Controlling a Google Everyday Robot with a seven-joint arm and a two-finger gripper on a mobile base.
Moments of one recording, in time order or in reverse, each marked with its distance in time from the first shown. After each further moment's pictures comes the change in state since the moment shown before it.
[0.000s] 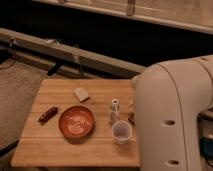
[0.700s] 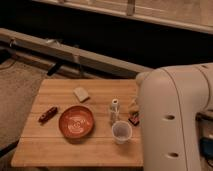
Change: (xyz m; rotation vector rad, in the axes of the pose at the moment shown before) arm -0.004 0.004 0.015 -0.024 0.089 0.023
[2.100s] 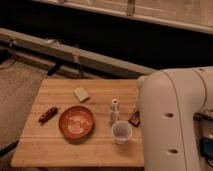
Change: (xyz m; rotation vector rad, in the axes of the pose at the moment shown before) arm 0.010 -0.005 0.022 -0.016 0.042 0.019
